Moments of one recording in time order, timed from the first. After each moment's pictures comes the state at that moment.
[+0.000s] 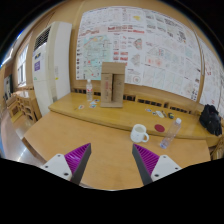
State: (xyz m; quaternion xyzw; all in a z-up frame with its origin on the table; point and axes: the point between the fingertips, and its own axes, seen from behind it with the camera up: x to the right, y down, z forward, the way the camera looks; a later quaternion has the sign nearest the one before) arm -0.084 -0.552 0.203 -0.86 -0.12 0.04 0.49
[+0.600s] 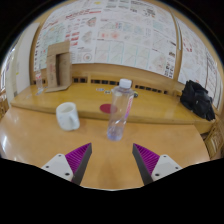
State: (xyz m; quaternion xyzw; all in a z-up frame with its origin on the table) arm 0.227 -0.411 0.043 -0.88 -0.02 -0.05 0.47
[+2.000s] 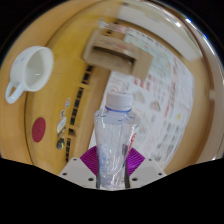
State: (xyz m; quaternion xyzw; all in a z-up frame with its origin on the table) arm 0.174 -0.192 0.240 -0.41 -0.49 -0.64 0.42
